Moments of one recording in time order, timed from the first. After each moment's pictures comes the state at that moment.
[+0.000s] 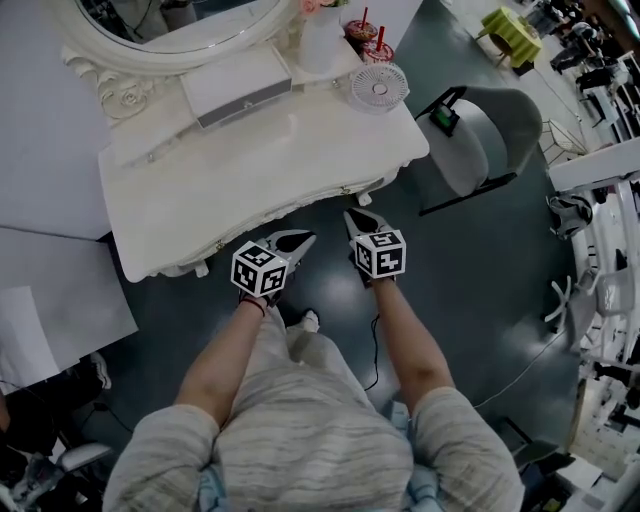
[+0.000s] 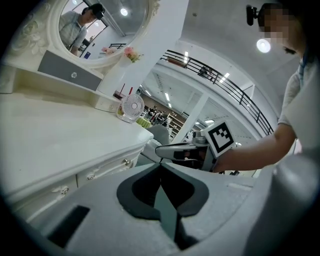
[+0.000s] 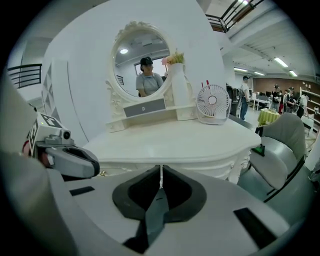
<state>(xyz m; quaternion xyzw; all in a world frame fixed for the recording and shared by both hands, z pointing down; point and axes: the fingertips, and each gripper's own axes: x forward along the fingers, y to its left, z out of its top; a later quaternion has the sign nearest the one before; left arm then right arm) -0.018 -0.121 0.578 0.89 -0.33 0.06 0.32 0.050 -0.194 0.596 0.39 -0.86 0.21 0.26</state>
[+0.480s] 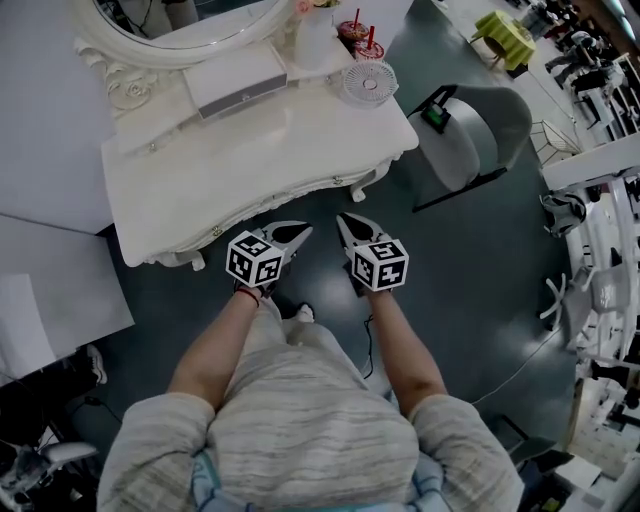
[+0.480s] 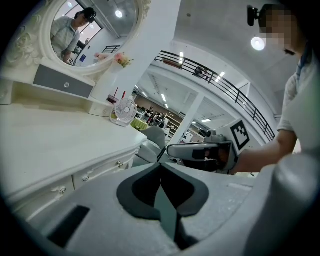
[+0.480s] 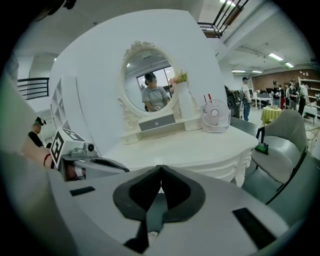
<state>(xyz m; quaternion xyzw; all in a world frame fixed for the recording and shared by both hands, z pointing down) -0.007 -0.094 0.545 0.89 -0.32 0.06 0.30 0.048 -0.130 0.530 0.38 -0.88 0.22 0.19</state>
